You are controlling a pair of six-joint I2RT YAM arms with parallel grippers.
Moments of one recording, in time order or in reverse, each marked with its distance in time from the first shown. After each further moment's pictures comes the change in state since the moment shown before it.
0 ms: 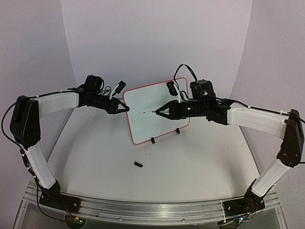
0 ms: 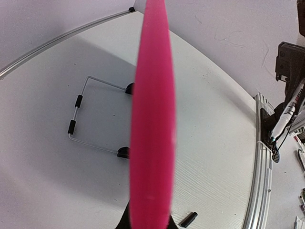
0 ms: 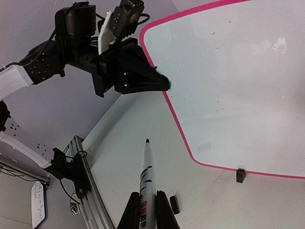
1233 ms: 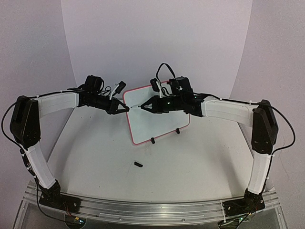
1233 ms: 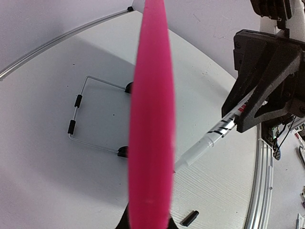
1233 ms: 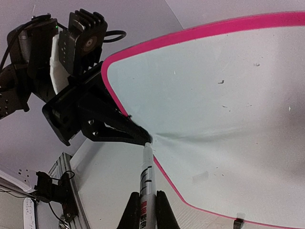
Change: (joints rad) left arm 0.000 0.000 0.000 -0.008 0.001 0.022; right arm 0.015 0.337 0.323 0.019 0.027 0.005
